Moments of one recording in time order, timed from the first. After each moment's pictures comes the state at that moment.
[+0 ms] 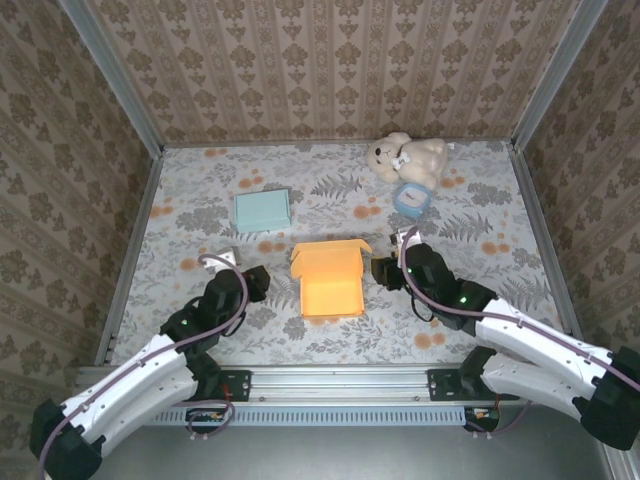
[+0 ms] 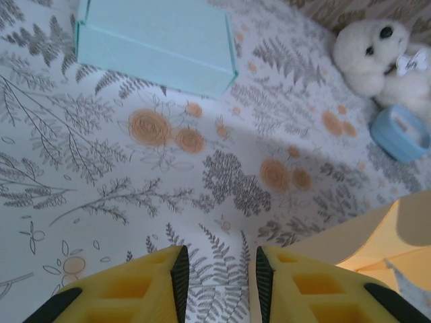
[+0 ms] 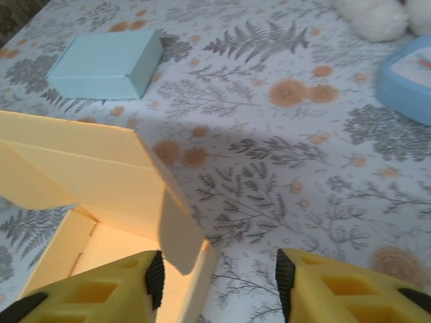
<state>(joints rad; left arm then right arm) -0.76 0.63 0.35 -0.28 -0.32 -0.82 0.75 0.95 0.61 -0.24 0.25 0.40</state>
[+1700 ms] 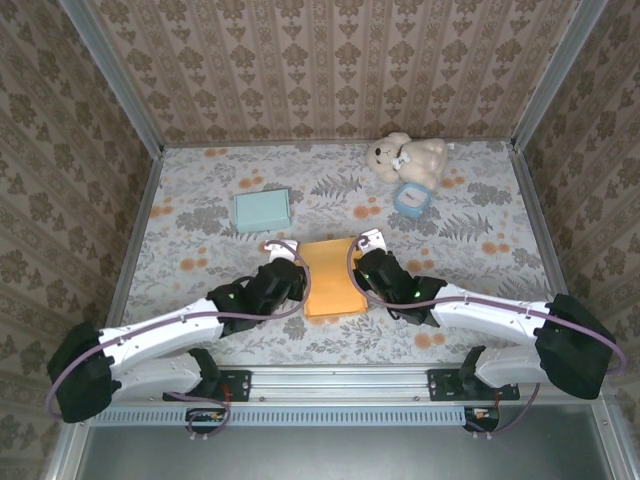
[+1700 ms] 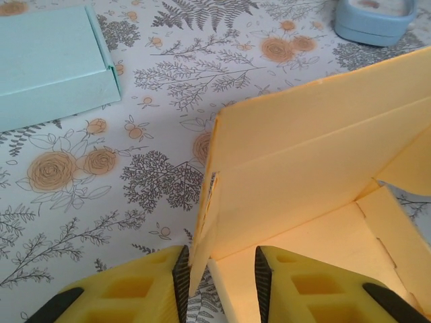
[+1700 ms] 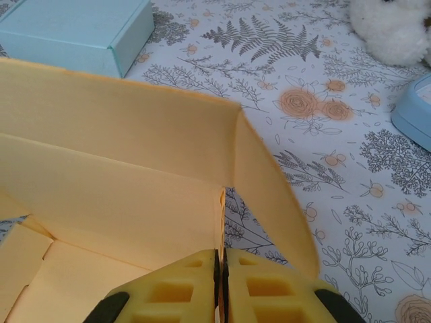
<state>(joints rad) -1.04 1.08 0.61 -0.22 -0.47 -0.52 0.90 1.27 0.66 -0.04 0.50 0.32</state>
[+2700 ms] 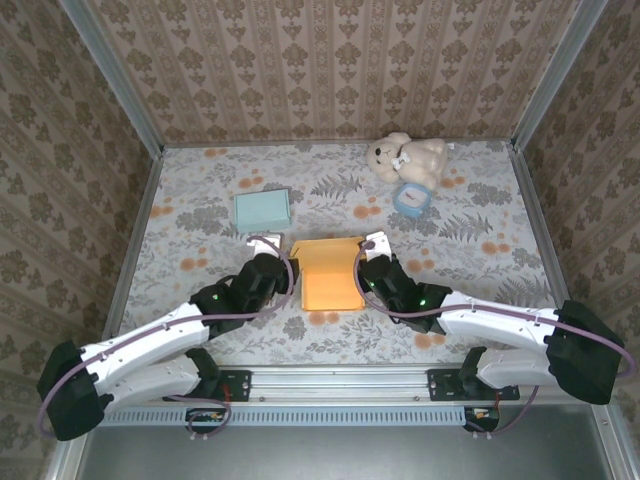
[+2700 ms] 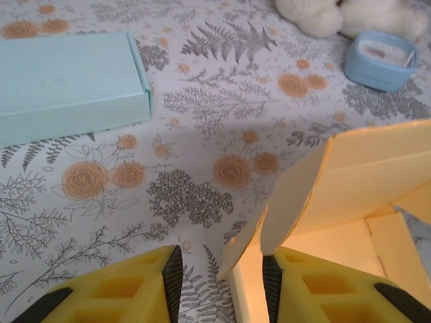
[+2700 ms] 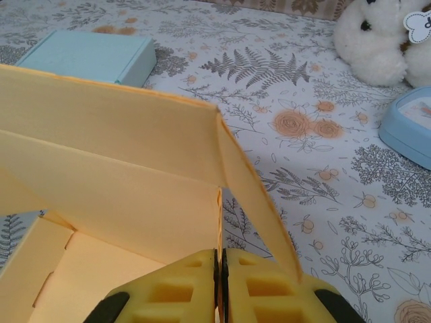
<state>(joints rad) -0.96 0.95 0.58 -0.25 -0.42 -0.54 0.94 1.21 0.60 0.04 0.57 0.34</state>
